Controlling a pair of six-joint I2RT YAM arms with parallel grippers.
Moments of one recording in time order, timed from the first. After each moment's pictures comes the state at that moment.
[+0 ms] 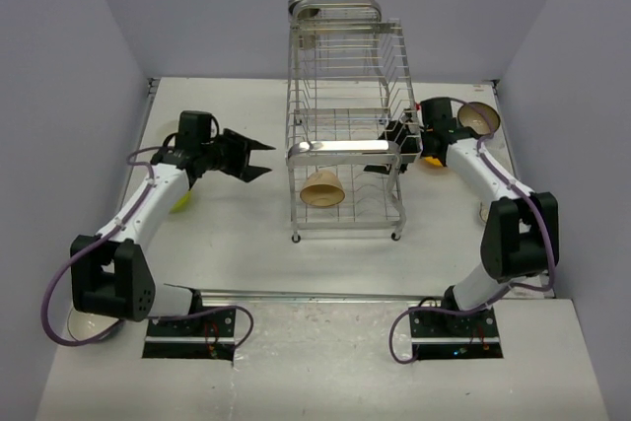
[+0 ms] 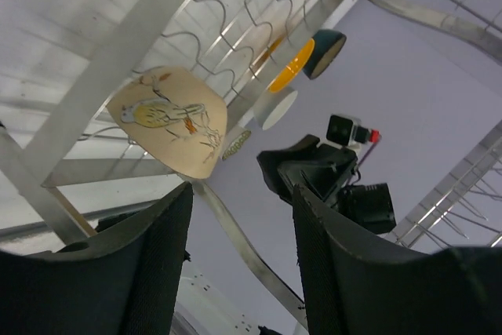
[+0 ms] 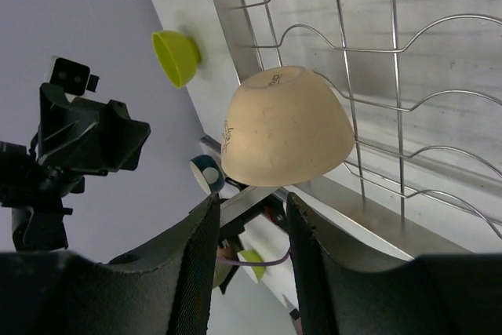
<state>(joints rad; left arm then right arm) -0.14 1.37 1.04 -0.49 0.53 -1.45 0.17 1.60 1.22 -0.54 -0.76 0.86</state>
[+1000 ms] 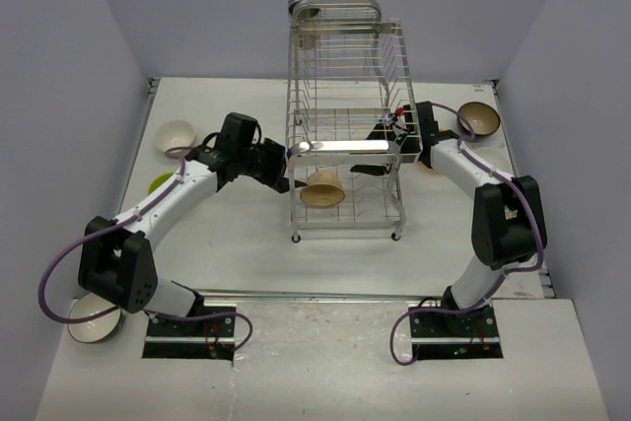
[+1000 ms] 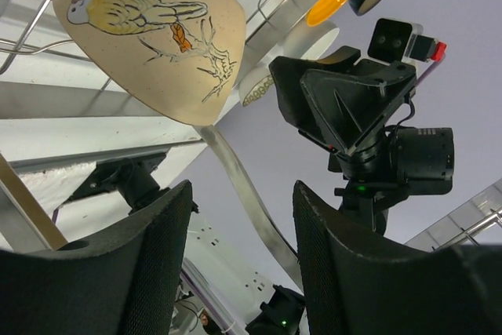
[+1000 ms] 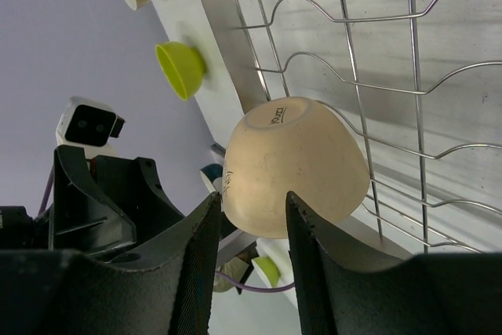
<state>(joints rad) -0.42 1.44 1.10 -0.47 0.51 -1.63 0.24 1.72 1.20 -0.35 -0.74 0.99</state>
